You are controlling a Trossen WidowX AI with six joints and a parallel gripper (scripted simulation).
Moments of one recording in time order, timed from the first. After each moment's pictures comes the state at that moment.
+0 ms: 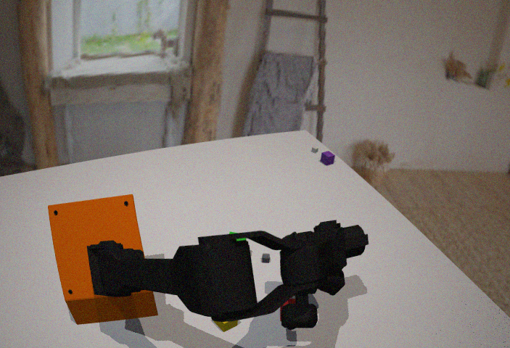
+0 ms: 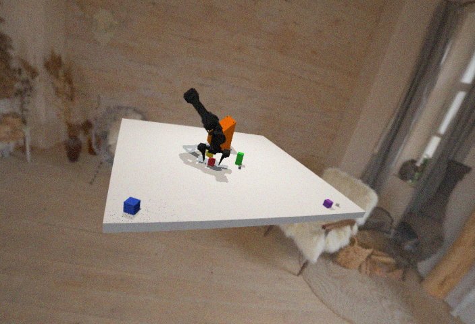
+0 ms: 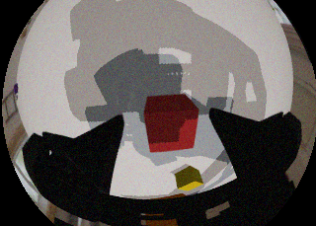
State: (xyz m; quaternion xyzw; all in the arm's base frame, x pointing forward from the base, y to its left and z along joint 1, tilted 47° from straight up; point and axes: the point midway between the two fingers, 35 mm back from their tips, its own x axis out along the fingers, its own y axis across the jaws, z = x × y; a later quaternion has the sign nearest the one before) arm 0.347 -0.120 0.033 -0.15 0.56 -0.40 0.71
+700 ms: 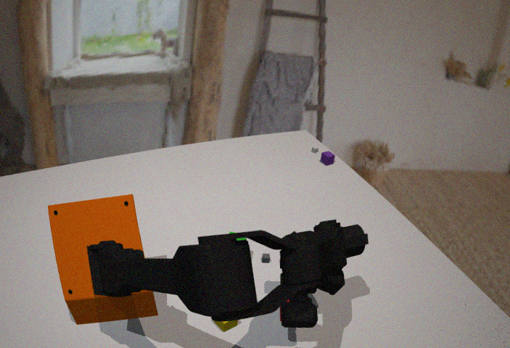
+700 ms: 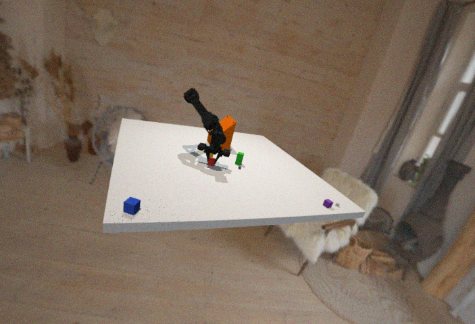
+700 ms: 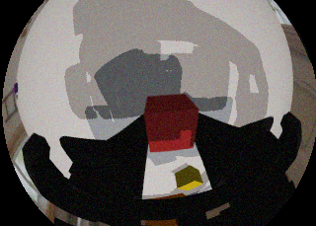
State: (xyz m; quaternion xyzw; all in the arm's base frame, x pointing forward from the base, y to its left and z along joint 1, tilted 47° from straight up) arm 0.346 -0.119 0.033 -0.15 0.56 -0.40 0.71
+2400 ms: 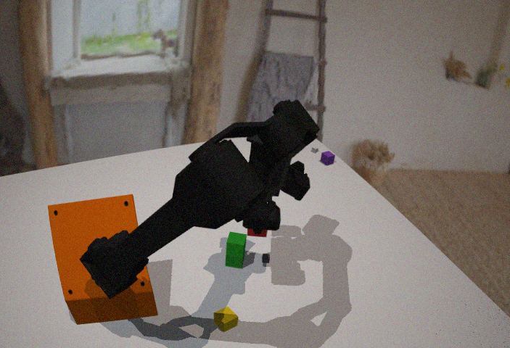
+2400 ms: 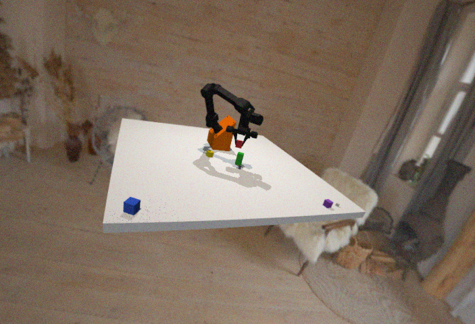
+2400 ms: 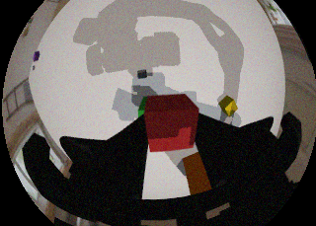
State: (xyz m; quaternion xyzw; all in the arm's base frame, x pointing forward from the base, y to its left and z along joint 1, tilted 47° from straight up) arm 0.318 0.075 0.002 -0.14 0.57 -0.39 0.71
